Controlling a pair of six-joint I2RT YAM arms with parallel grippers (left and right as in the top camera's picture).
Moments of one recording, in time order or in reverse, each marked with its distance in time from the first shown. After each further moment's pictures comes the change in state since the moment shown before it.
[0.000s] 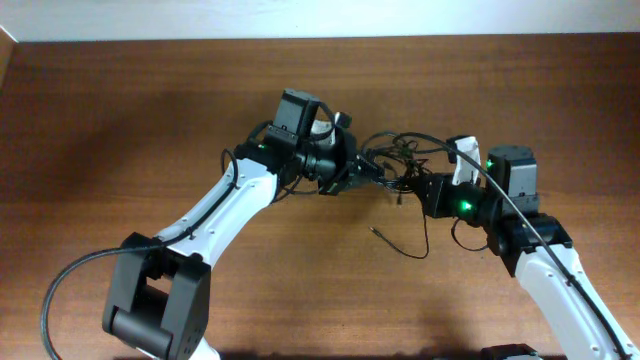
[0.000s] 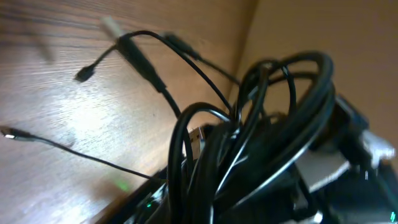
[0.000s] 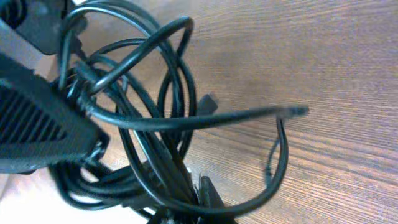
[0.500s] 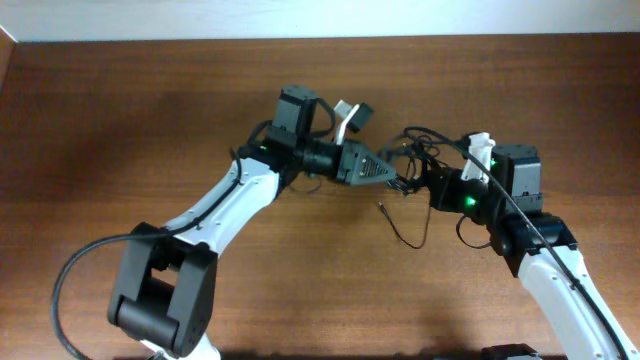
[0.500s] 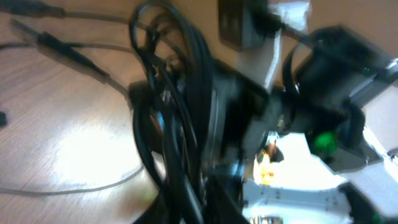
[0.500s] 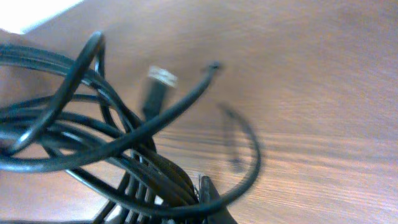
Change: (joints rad) left arm 0.014 0.038 -0.021 0.158 0.298 0.480; right arm -0.004 -0.015 0.019 -0.047 0.198 0.072
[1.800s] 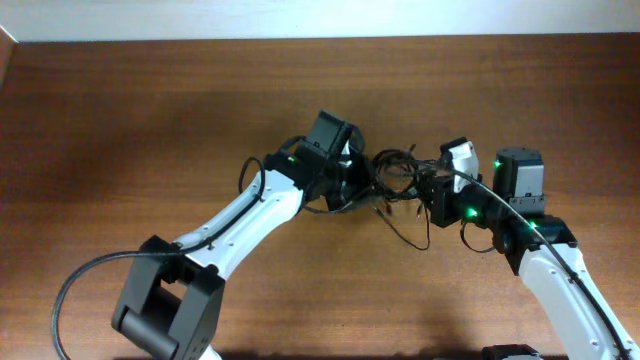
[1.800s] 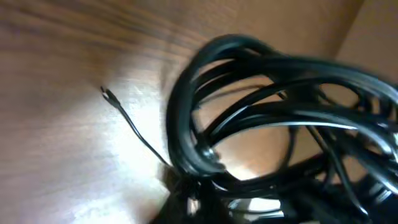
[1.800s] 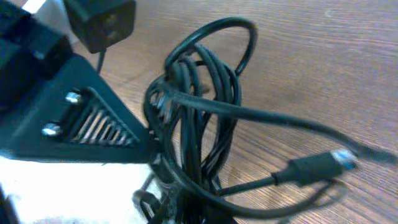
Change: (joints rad) left arm -0.163 -0.033 0.024 -0.289 -0.697 -0.552; right arm -0.036 0.025 -0.031 0.046 -0.328 -0.389
